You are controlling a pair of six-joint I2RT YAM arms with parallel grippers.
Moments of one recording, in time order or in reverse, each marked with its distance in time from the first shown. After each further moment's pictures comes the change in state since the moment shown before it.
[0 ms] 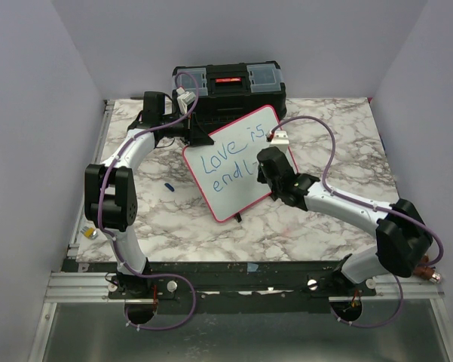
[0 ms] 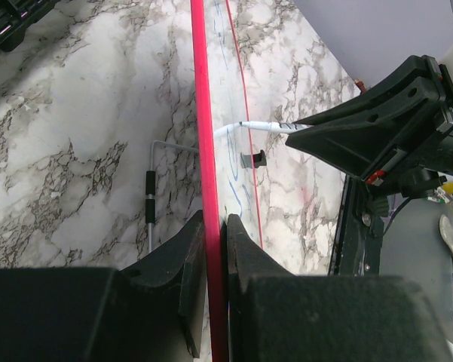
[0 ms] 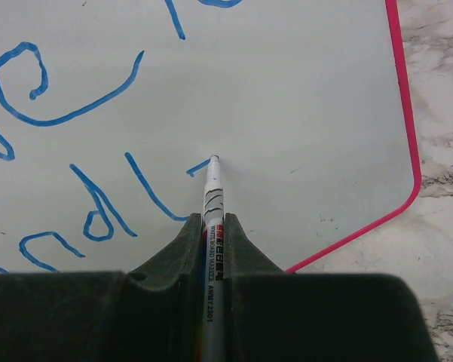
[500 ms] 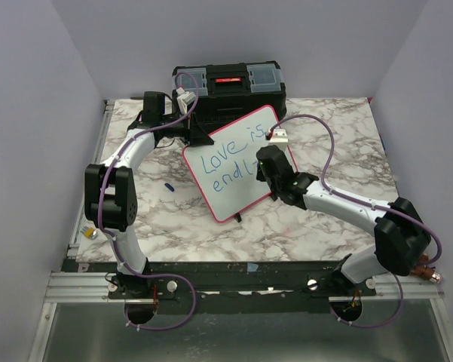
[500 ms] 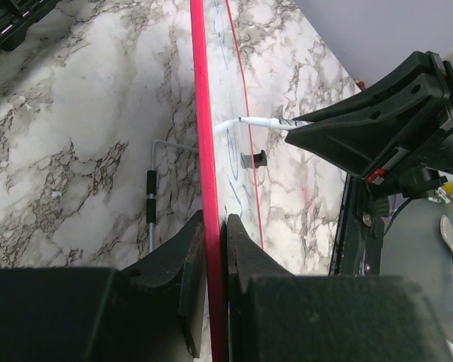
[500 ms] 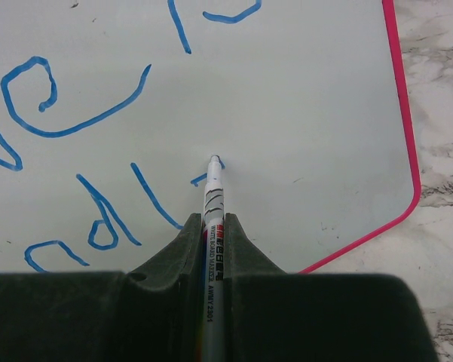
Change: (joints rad) left arm 0.000 0.000 0.000 0.000 -0.001 0.000; right arm -0.004 0.015 0.014 0.013 0.008 -0.010
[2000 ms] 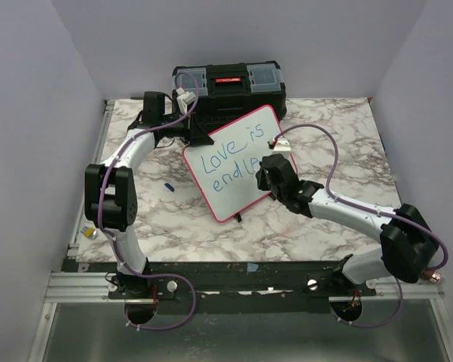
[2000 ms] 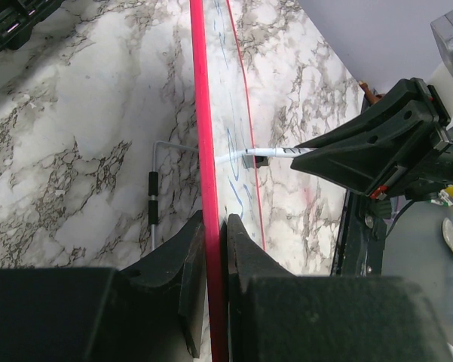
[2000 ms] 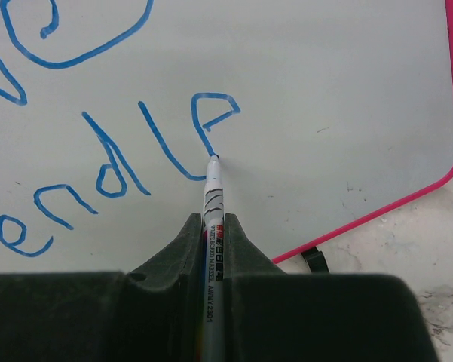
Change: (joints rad) left arm 0.000 0.000 0.000 0.000 -0.012 -0.002; right arm -0.002 -0.063 -0.114 0.051 -0.117 0.053
